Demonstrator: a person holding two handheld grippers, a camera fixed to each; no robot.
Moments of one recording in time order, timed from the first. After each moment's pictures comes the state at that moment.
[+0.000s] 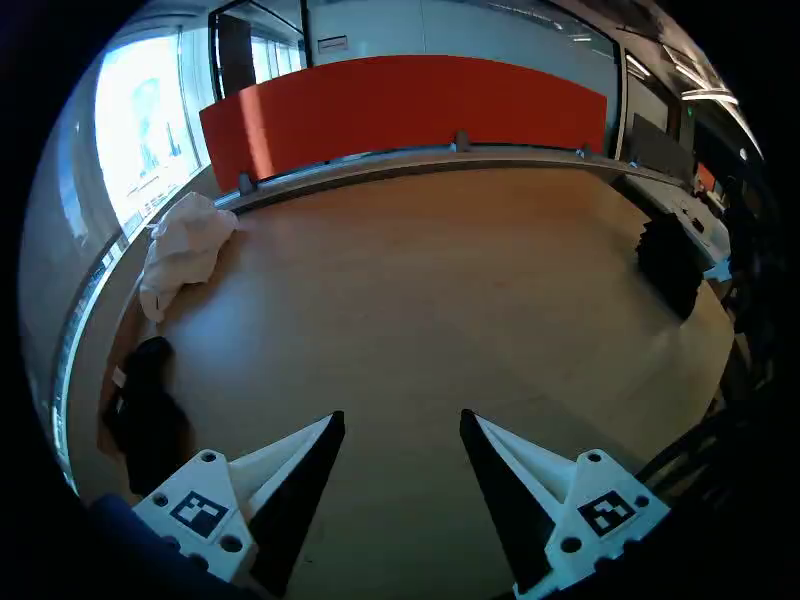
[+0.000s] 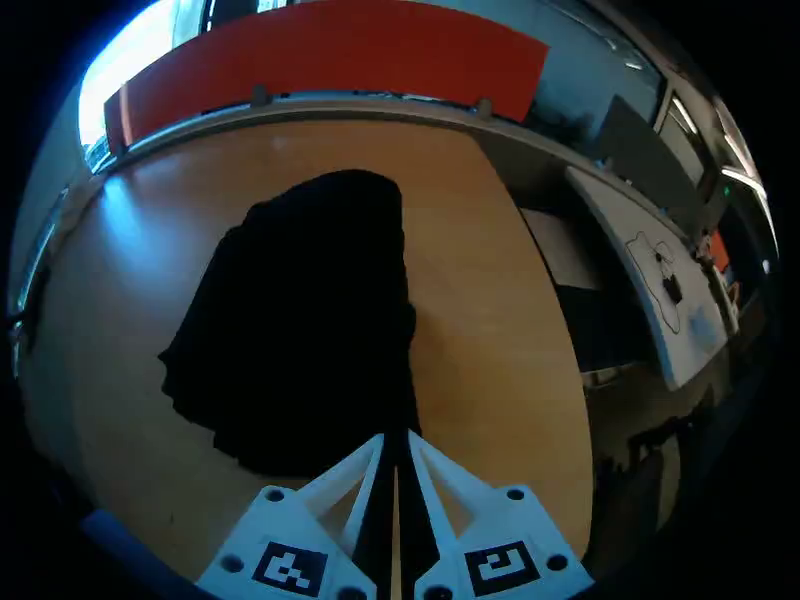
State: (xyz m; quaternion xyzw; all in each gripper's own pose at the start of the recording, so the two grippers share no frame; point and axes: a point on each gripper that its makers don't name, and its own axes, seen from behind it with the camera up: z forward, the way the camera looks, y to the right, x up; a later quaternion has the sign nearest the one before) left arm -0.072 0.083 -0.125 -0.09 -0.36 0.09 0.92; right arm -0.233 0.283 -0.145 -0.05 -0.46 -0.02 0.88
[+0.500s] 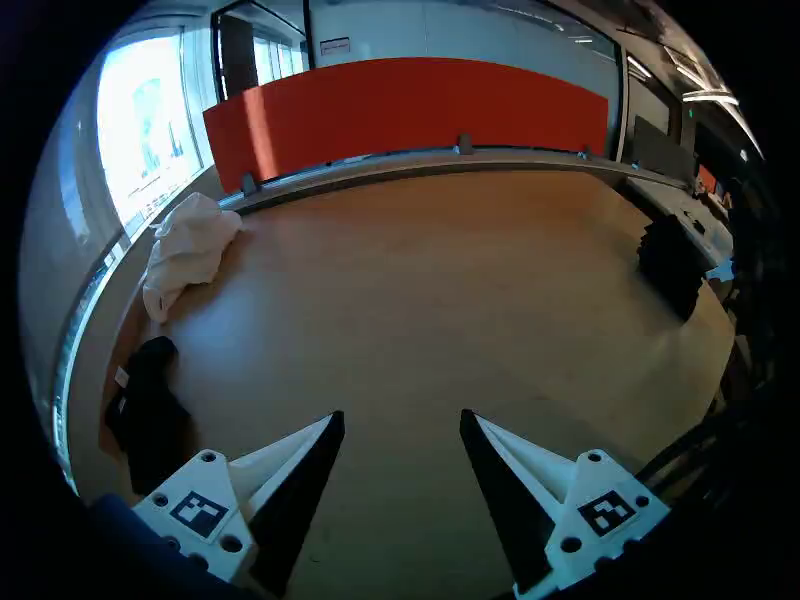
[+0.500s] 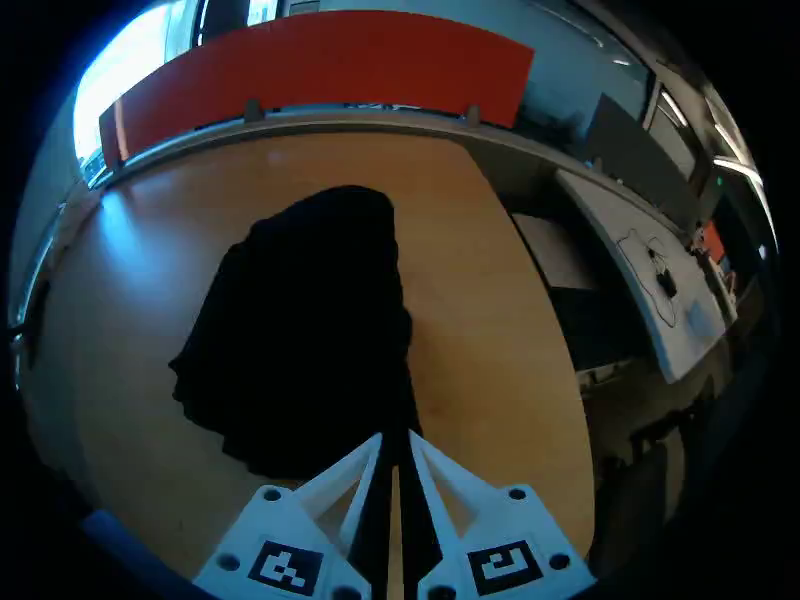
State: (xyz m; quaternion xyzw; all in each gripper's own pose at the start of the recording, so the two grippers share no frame) left arm -0.069 0.076 -0.126 -0.09 -0.36 0.09 0.92; right arm -0.218 0.280 -0.150 -0.06 -0.44 -0.01 0.89
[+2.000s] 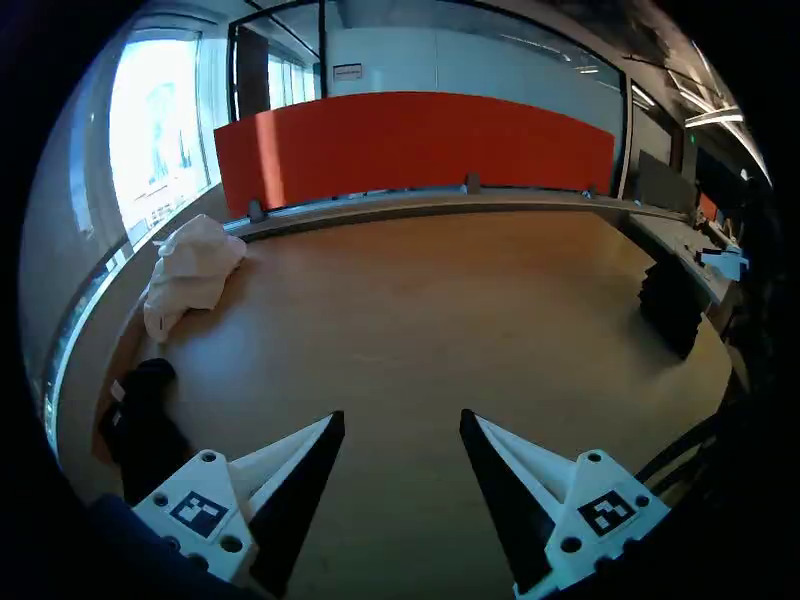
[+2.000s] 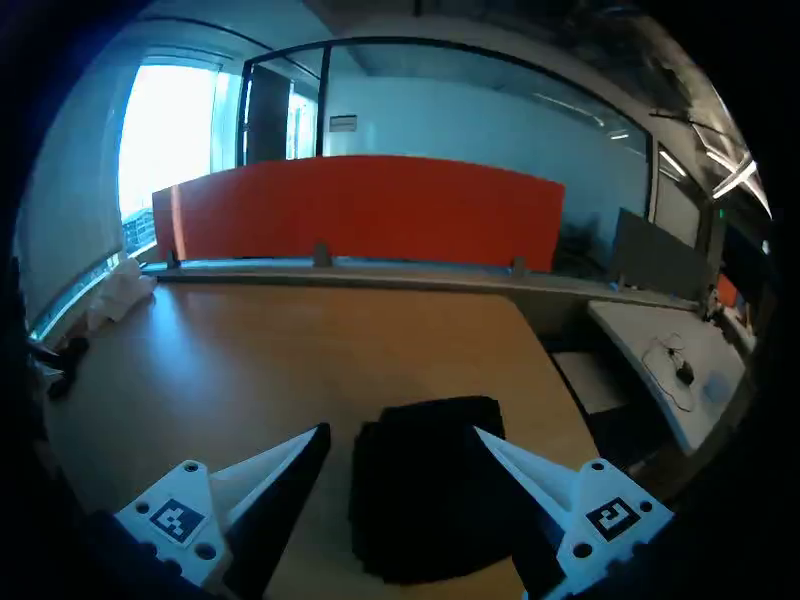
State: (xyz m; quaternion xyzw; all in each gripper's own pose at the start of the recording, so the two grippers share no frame) left arm -0.042 0.082 -0.092 -0.09 -0.30 0.06 0.95; right arm -0.077 0.157 -0.070 0.00 -0.21 0.00 0.98
